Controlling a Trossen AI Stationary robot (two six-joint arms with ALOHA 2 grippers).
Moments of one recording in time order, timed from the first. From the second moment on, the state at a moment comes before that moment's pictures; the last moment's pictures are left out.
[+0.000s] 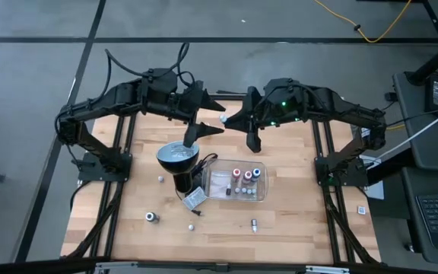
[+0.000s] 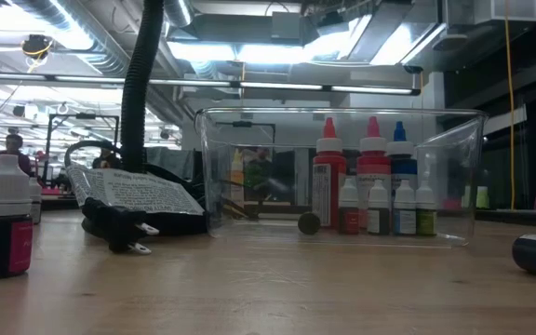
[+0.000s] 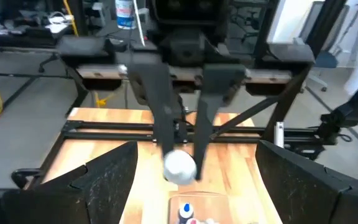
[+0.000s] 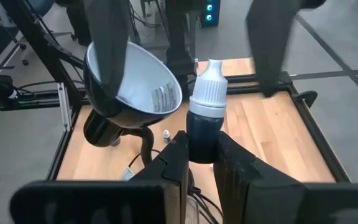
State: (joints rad) left arm 0.11 1.47 1.85 -0.66 0.15 -0.04; right arm -0.01 1.61 2.02 -0.86 -0.01 0.07
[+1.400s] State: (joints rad) left arm 0.11 1.47 1.85 -0.71 0.10 -0.08; right arm -0.01 1.61 2.02 -0.78 0.01 0.08
